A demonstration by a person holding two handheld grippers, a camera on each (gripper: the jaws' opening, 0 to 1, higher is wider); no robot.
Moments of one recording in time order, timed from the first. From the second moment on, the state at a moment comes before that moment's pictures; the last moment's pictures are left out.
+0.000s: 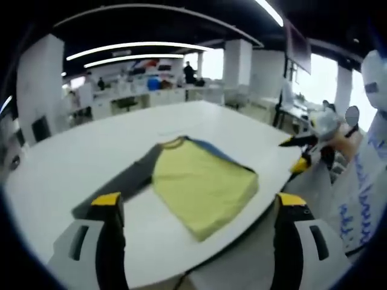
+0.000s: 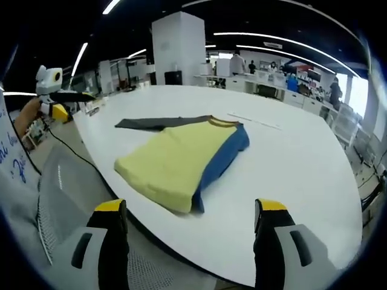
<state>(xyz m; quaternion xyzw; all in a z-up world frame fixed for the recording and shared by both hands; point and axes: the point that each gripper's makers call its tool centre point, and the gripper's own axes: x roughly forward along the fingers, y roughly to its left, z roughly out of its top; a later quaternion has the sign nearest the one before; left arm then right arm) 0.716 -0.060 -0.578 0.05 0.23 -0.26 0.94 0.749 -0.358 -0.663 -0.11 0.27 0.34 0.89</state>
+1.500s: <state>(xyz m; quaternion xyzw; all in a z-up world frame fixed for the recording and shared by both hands) 0.704 -0.063 -0.571 0.03 0.23 -0.26 0.94 0.785 -0.341 -0.756 -0.14 0.34 0.42 0.83</state>
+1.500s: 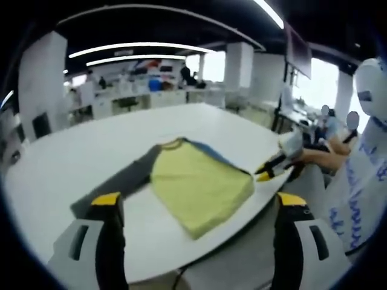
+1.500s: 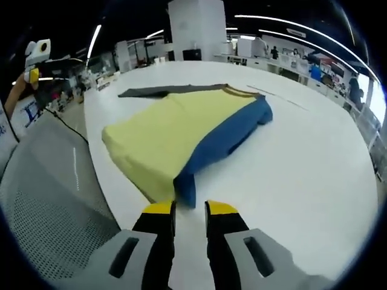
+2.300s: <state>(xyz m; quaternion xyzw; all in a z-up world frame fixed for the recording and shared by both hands) 0.693 -0.064 -0.579 0.03 0.24 -0.26 0.93 0.789 -0.326 -0.773 -0.19 0.35 0.46 0.79</state>
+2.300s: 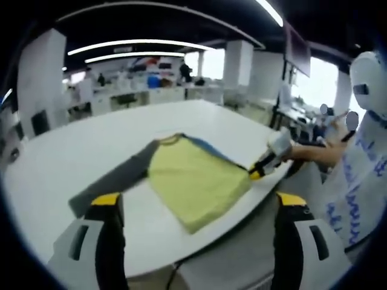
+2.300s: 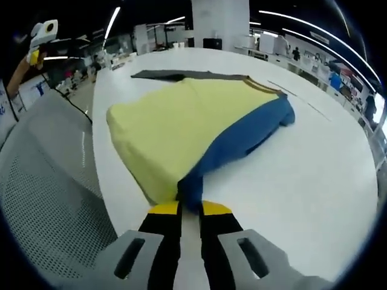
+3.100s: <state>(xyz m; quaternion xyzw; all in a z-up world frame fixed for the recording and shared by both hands) 0.697 -0.062 -0.576 0.04 0.24 -0.28 0.93 0.797 -0.339 -0.760 -0.21 0.35 0.42 0.81</state>
